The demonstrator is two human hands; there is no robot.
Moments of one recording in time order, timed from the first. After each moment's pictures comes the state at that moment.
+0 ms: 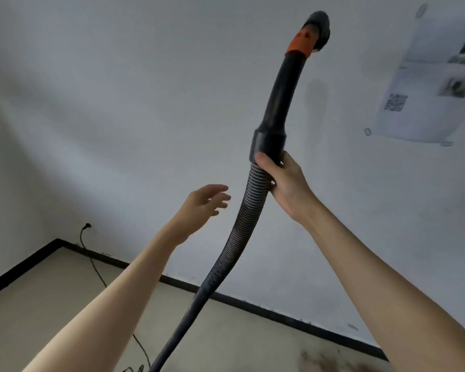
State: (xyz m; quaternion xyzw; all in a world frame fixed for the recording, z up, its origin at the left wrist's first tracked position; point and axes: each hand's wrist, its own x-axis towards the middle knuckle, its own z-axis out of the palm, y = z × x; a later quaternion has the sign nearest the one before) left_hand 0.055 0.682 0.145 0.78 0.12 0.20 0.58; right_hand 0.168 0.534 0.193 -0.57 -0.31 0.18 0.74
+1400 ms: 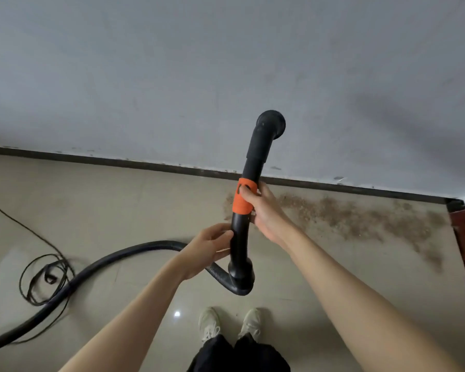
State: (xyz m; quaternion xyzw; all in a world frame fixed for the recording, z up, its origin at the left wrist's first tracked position) left_hand 0.188 0.358 -0.251 0.56 0.24 -0.24 0.76; right_hand 0.297 0.243 -0.228 -0.66 0.10 0.35 0.66
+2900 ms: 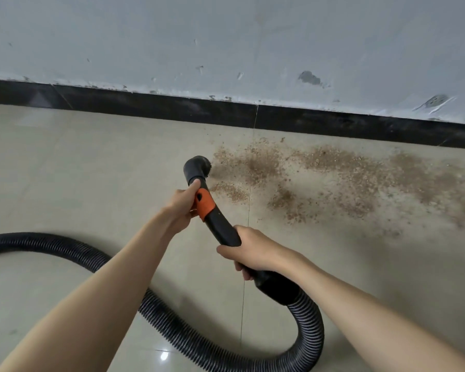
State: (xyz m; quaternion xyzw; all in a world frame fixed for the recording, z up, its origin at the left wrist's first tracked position) left_hand 0.300 0.361 -0.837 0.56 0.44 -0.06 0.70; right_hand 0.293 0.178 -0.814 -0.77 -0.15 0.51 0.36
